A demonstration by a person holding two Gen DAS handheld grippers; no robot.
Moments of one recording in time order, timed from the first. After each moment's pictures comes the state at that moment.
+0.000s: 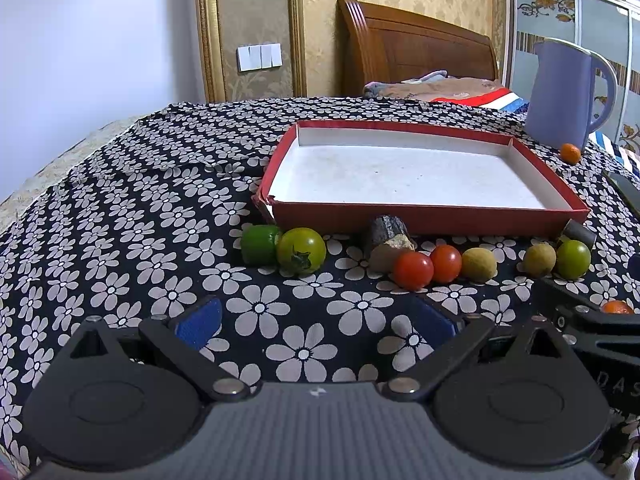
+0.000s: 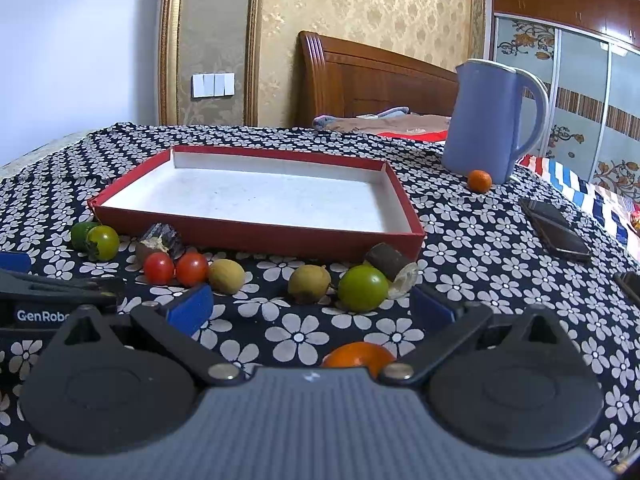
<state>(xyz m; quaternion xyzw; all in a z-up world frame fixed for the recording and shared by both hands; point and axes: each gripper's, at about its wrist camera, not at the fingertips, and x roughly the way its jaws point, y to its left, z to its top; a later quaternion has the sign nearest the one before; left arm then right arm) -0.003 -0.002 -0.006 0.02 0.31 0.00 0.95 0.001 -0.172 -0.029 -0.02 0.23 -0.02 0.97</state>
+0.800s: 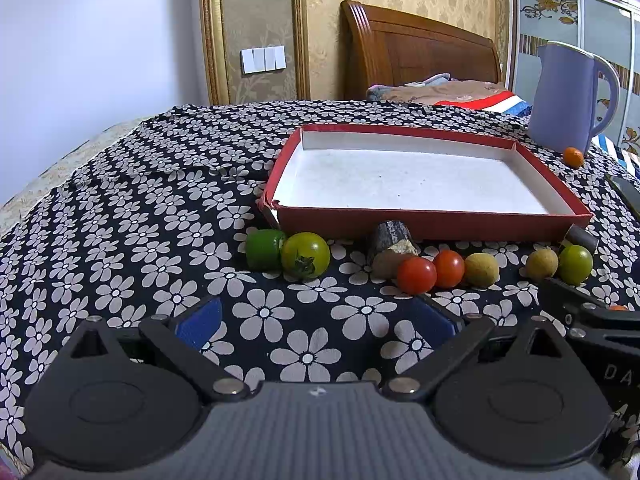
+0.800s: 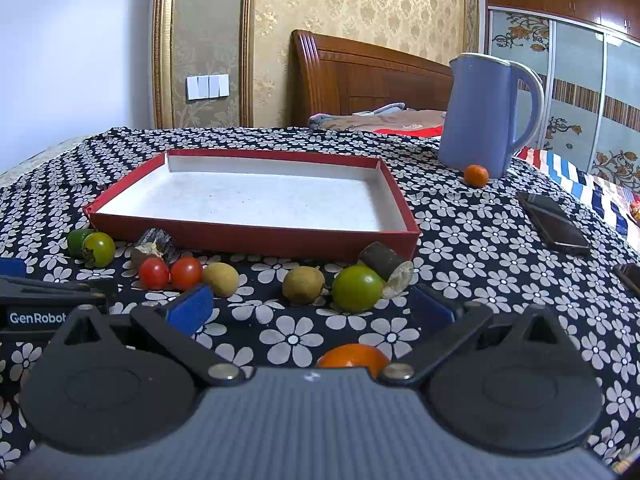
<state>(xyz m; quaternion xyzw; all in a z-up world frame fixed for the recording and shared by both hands) -0.002 0.000 -0.003 0.02 0.31 0.00 0.95 0.002 -0.175 -0.027 0.00 0.23 -0.02 0.97</state>
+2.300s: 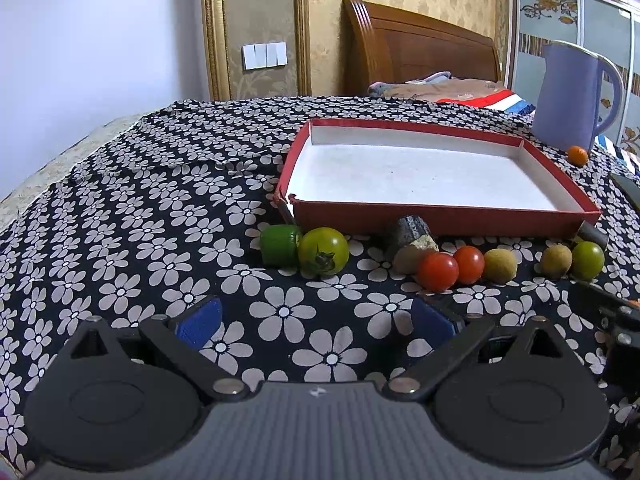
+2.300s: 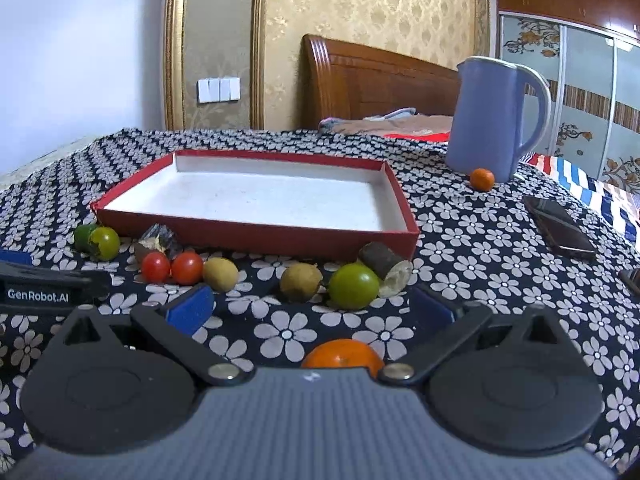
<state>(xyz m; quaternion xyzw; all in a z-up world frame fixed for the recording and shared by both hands) 0.003 0.014 -0.009 0.02 0.31 0.00 0.95 -0.003 -0.185 -0.029 -0.01 0.23 0.00 0.97</state>
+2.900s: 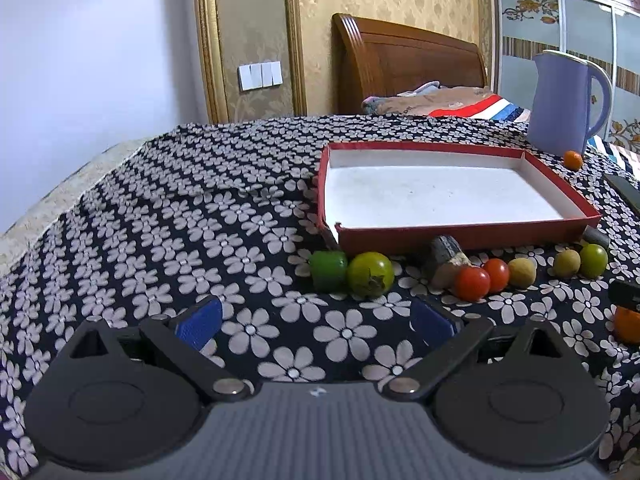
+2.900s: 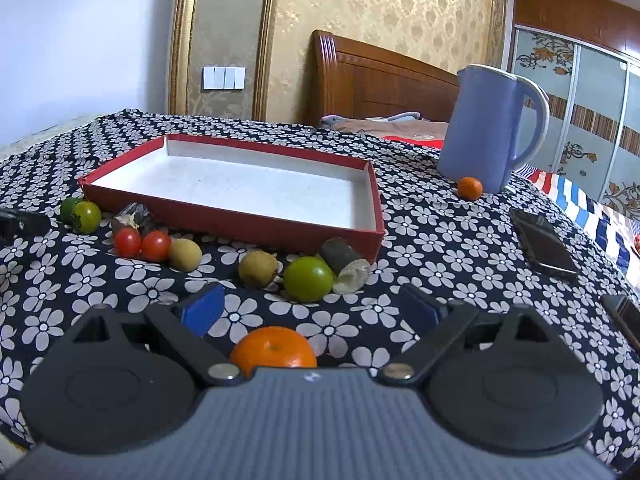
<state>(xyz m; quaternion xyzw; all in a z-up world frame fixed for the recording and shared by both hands) 0.000 0.052 0.010 0.04 0.29 -0.02 0.96 -0.009 -0.214 -0.026 -0.05 0.23 0.01 0.97</state>
